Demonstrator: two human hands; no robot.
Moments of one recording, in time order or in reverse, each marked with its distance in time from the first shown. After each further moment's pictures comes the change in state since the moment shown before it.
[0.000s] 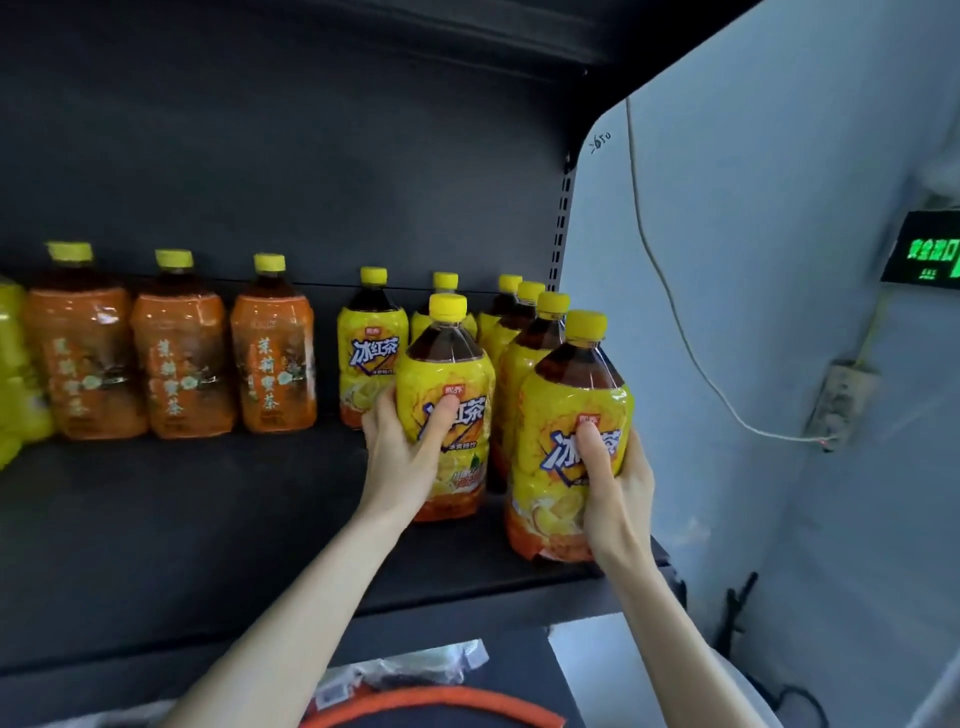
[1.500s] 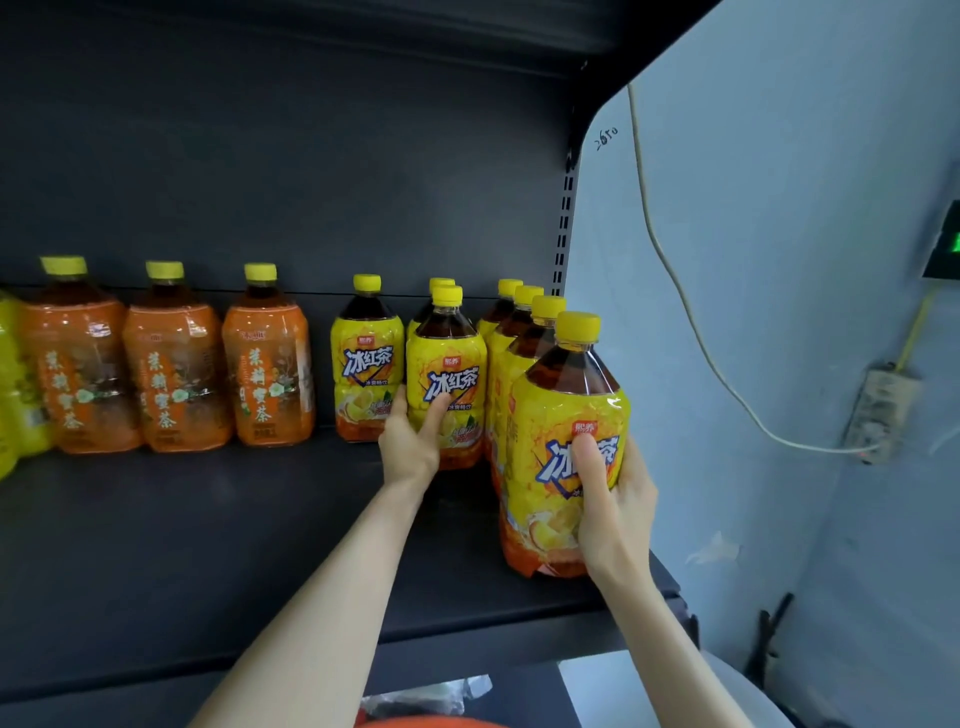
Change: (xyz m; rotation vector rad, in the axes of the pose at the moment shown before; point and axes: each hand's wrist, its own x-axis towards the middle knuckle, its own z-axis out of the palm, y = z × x) left_hand 0.064 -0.047 0.046 -0.043 0.137 -0.115; right_hand 0.021 0.023 0.002 0.033 -0.006 -0.040
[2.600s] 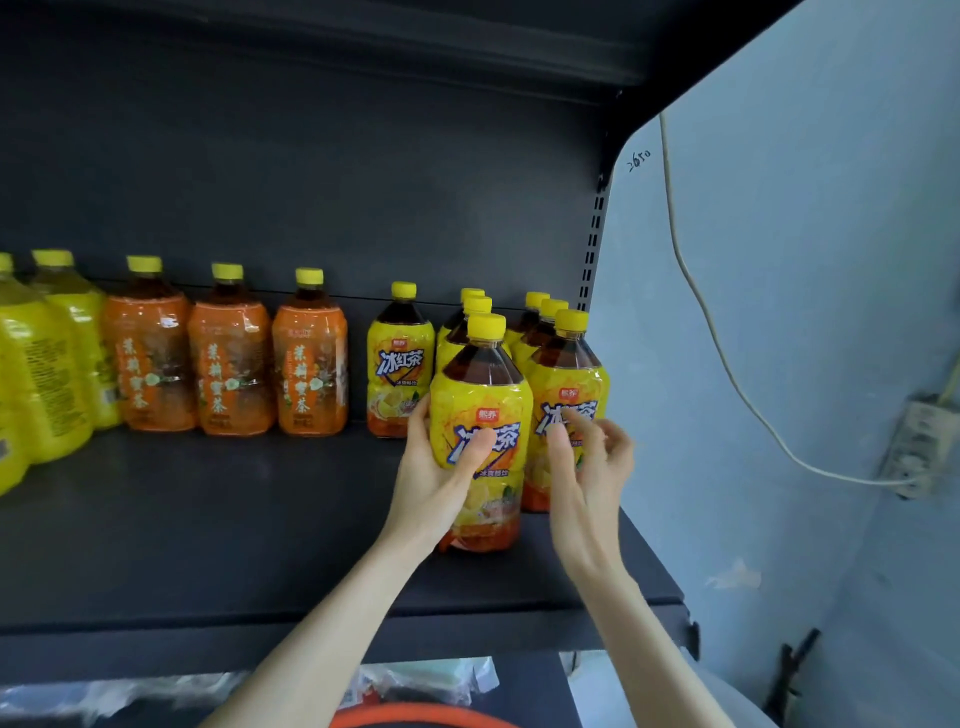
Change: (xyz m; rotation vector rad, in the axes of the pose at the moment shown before) left_hand -0.078 0.039 -0.035 -0.101 -0.165 0.193; right_hand -0.004 -0.008 0.024 -0.156 -0.120 -0.076
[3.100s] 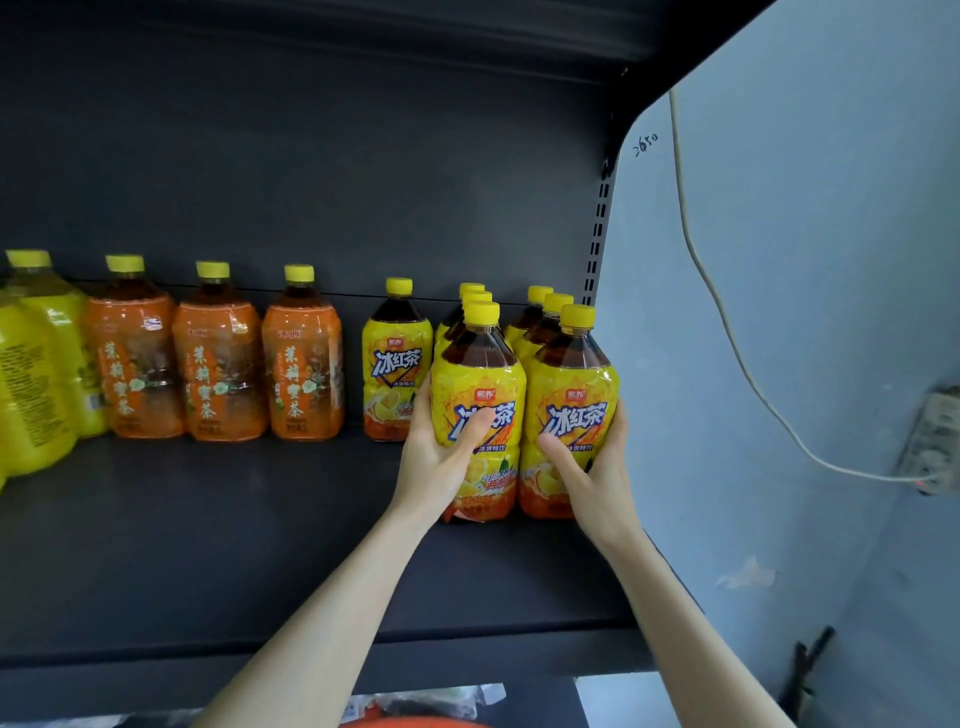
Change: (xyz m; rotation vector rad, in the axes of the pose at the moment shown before) left_hand 0.043 -0.035 0.004 0.041 0.008 -0.056; right_hand 0.043 0.042 -0.006 0.095 -0.171 -0.003
